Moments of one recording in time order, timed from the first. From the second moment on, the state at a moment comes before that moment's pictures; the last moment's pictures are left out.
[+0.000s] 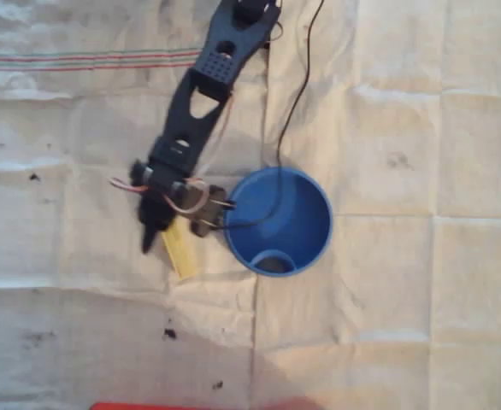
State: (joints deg) arm 13.1 17.6 -2.7 101.3 -0.6
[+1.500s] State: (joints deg) arm 10.6 16.6 -2.6 94.0 35.1
